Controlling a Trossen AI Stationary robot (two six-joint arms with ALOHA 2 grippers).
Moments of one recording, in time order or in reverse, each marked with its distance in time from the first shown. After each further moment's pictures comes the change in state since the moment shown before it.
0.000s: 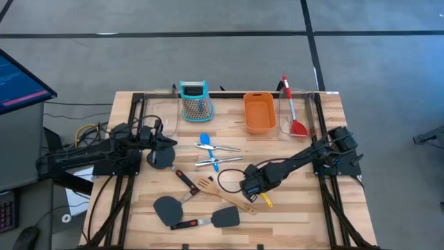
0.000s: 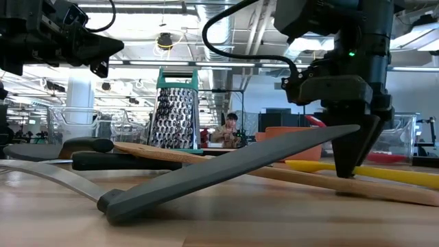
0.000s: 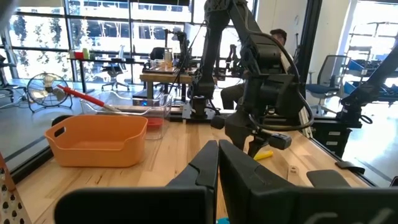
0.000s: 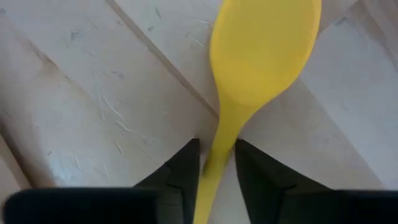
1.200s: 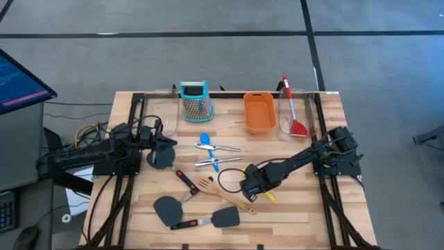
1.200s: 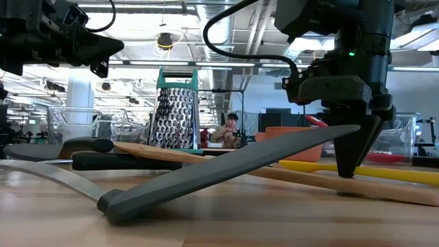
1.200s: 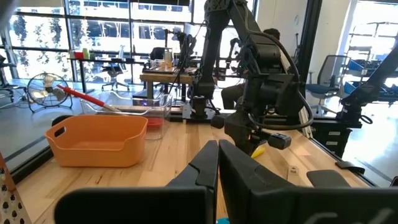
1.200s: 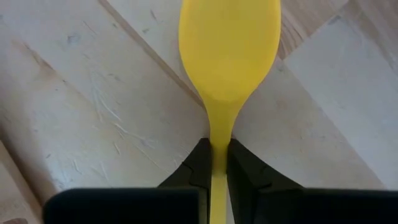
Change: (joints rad) left arm 0.000 0.000 0.000 0.000 0.000 0.000; right arm 0.000 0.002 -0.003 0.014 0.003 0.016
